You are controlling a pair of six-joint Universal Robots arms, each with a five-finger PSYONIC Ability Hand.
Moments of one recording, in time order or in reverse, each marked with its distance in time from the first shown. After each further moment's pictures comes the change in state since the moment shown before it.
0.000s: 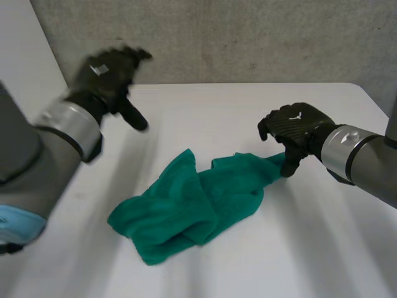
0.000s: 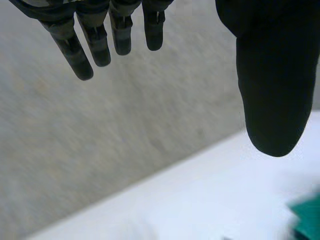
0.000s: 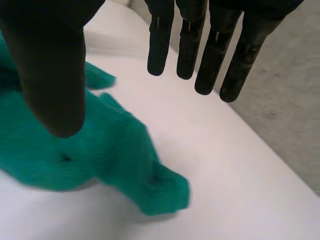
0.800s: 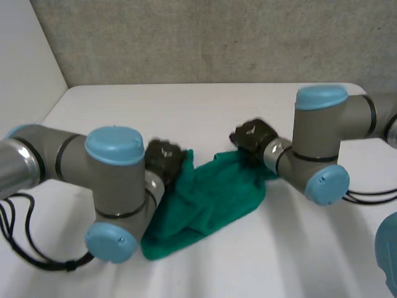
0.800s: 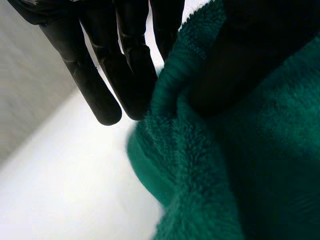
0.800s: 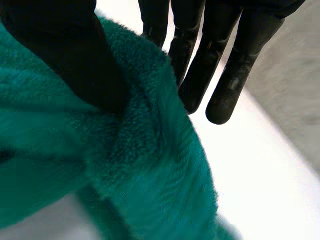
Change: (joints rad) left arm -0.140 -0.472 0.129 0.040 -0.112 0.399; right arm 0.125 0.551 -0.449 -0.099 0.083 -0.071; left_hand 0.896 0.957 0.945 0.959 0.901; right_hand 0.489 0.617 0.617 0.620 0.574
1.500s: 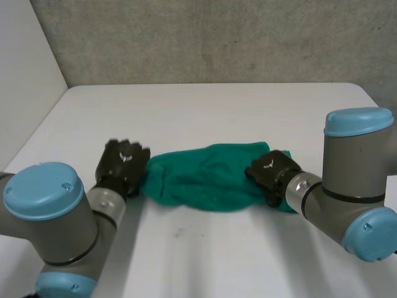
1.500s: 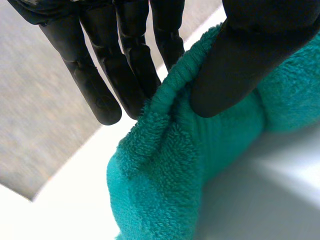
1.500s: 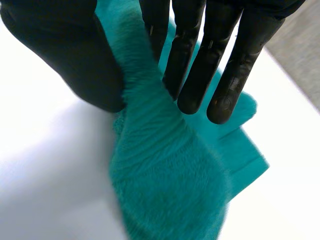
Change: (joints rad) left arm 0.116 0.301 -0.506 0.367 -0.009 0.023; right arm -0.010 -0.357 0.553 -0.042 0.043 -0.036; left_hand 0.000 0.008 0.009 0.006 0.000; right_hand -0.027 -0.032 -0.021 -0.027 -0.002
